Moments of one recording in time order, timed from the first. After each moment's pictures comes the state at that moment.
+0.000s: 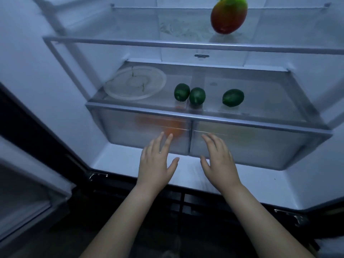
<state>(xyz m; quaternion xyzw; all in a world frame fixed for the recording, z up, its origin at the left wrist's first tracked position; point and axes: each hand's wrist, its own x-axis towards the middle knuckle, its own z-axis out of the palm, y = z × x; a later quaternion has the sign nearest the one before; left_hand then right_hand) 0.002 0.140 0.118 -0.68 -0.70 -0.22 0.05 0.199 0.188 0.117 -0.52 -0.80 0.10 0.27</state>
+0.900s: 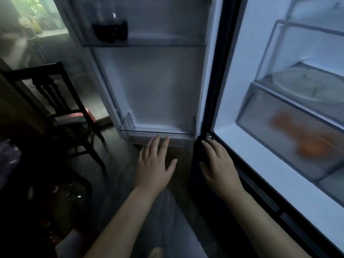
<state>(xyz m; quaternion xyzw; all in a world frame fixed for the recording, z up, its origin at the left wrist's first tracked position) -0.118 -0.182 0.129 -0.32 -0.93 -0.15 0.10 -0.014 0.000 0.121 -0.12 -0.96 0.17 0.19</state>
